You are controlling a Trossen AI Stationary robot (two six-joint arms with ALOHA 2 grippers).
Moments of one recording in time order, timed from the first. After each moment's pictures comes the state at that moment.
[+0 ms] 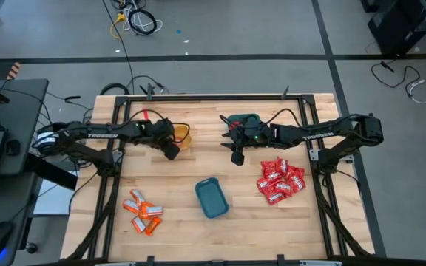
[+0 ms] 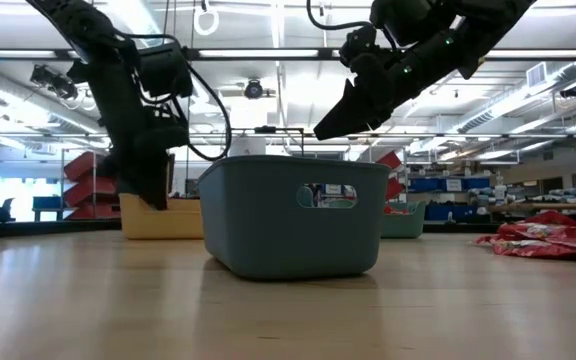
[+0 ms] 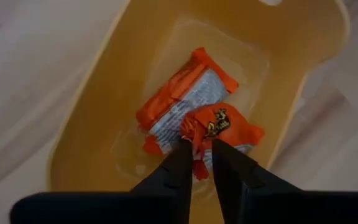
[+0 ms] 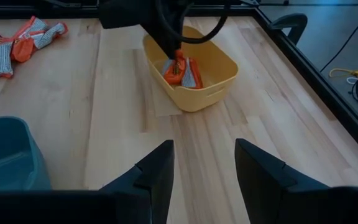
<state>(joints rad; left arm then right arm) 0.34 1.28 0.65 -0.49 -0.12 -0.47 -0.15 1.48 0.81 0.16 0.08 -0.03</state>
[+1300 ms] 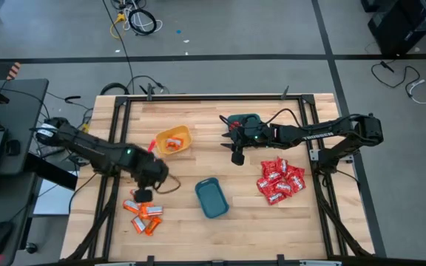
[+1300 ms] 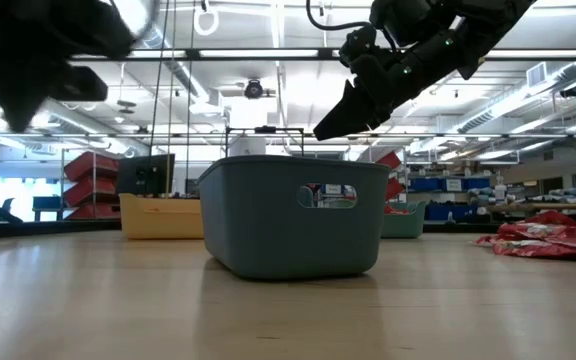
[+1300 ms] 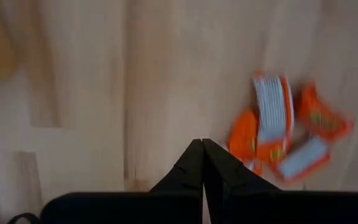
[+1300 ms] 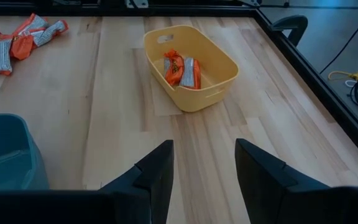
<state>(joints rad) -0.31 1.26 0.98 -1.16 0.08 -0.40 -0.15 1.49 0.81 0.16 0.08 -0.05</state>
